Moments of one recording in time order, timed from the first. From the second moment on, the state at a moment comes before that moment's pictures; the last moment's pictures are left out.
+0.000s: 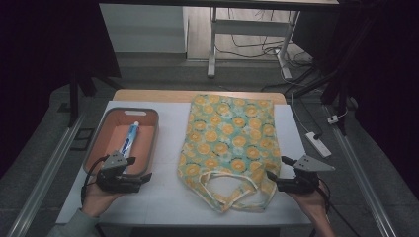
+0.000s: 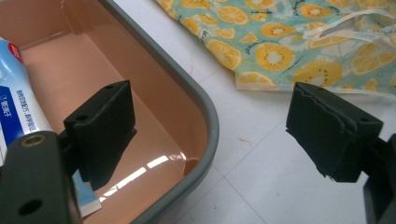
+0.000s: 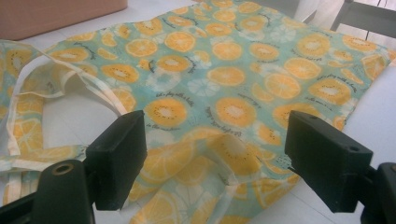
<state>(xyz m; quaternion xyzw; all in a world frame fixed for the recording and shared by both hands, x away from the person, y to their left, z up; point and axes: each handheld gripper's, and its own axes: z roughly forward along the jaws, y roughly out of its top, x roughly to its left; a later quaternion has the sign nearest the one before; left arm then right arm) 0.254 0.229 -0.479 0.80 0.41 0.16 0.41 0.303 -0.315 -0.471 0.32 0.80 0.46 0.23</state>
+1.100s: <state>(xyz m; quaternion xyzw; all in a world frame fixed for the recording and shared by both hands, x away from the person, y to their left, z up) 0.248 0.221 -0.468 0.81 0.40 0.15 0.40 0.307 -0.313 -0.467 0.33 0.80 0.46 0.21</state>
